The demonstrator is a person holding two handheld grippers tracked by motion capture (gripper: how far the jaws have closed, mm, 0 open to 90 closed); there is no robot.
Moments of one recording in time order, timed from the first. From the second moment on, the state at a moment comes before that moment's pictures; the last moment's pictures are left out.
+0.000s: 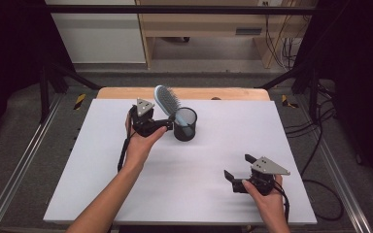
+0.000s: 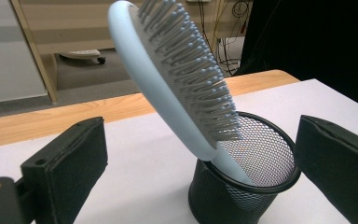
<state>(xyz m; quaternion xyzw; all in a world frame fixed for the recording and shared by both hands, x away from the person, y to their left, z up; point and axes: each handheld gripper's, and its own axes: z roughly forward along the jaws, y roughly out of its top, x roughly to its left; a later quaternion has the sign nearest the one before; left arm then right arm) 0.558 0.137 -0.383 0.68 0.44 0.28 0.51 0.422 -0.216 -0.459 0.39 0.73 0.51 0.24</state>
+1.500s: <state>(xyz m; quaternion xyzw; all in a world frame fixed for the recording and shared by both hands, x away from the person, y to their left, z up) 0.518 0.175 -0.343 0.66 0.39 0.31 0.56 0.417 -0.215 -0.457 0.37 0.73 0.51 0.27</state>
